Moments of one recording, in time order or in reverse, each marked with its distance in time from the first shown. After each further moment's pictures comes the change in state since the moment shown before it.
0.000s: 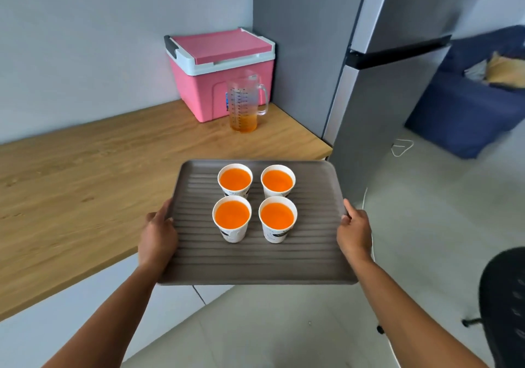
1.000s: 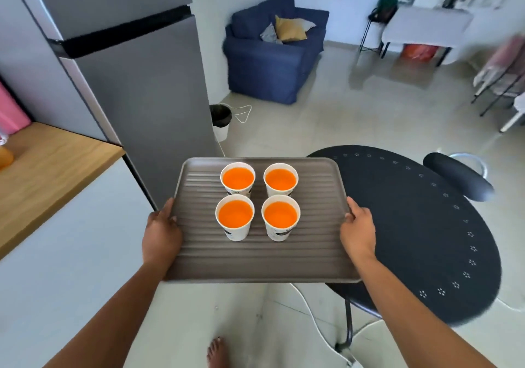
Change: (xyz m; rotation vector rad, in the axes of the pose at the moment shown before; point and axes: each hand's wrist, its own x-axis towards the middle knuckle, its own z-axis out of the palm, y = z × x) left_hand -0.225 0.249 0.263 0.038 -0.418 0.500; right_hand -0.065 0.276 -0.356 -0.018 0.432 0.408
